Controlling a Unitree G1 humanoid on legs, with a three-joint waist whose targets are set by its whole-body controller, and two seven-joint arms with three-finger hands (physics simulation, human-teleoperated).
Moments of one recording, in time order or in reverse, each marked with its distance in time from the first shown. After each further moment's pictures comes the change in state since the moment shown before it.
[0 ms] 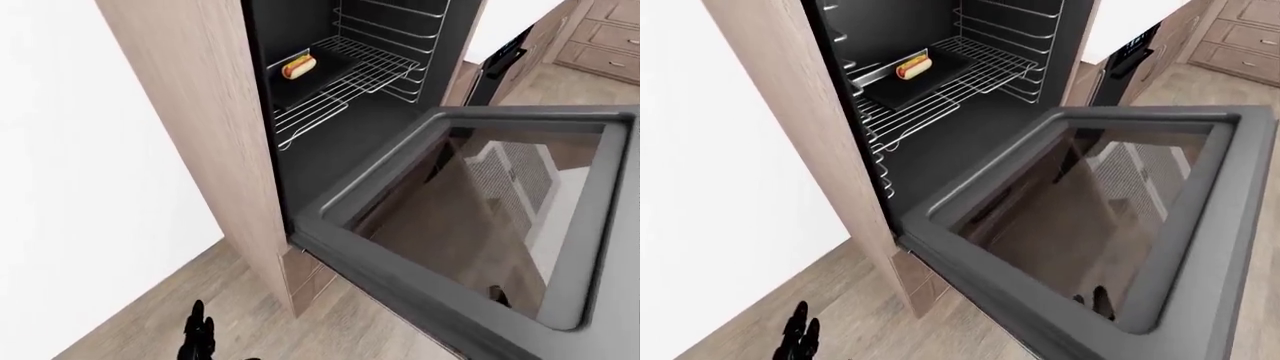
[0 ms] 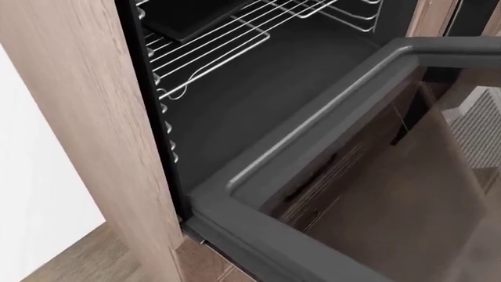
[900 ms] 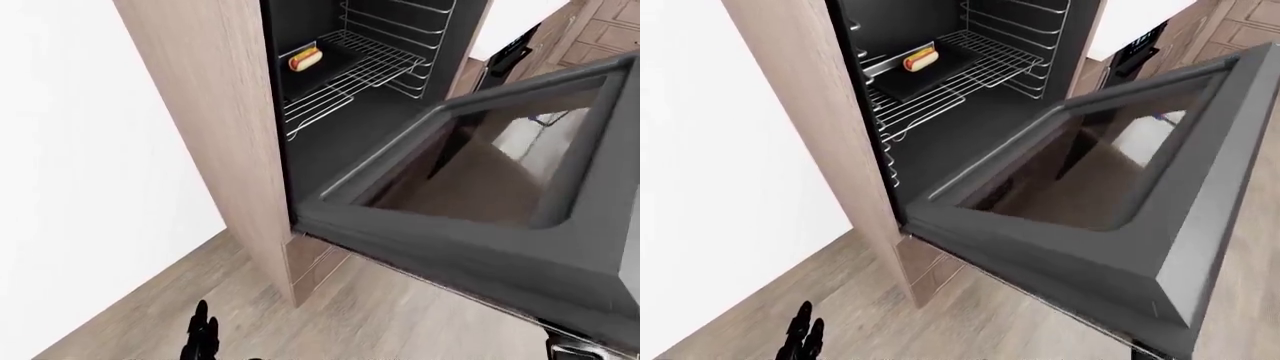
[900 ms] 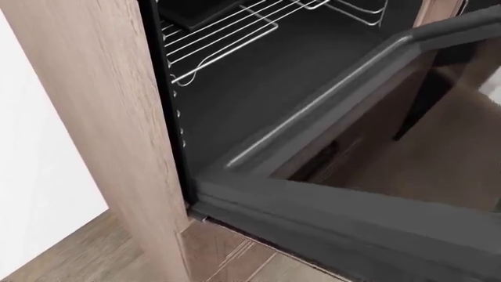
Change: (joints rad) left arm -0.003 -0.008 0.001 0.001 -0.018 0.014 -0.035; right arm 0.323 0.060 -0.193 -1.351 0.234 0.770 -0.459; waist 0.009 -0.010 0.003
